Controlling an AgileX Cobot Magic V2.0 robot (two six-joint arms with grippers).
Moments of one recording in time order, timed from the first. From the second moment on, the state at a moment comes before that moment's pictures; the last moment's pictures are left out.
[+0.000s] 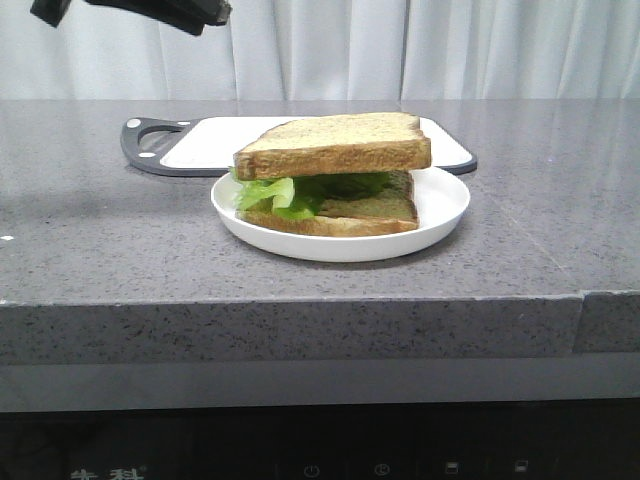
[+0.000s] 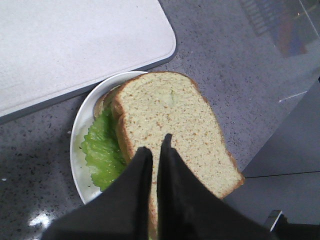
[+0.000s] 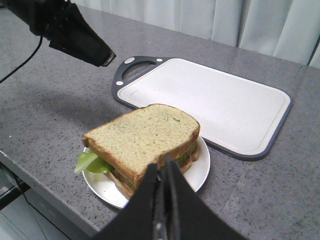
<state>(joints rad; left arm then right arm) -0.21 1.61 -1.40 -0.95 1.04 0.56 0.52 0.63 -0.58 0.28 0.25 -0.28</state>
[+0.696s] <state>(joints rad) -0.24 0.74 -0.78 -0.56 0.29 0.61 0.31 0.44 -0.42 0.28 0.12 -0.23</state>
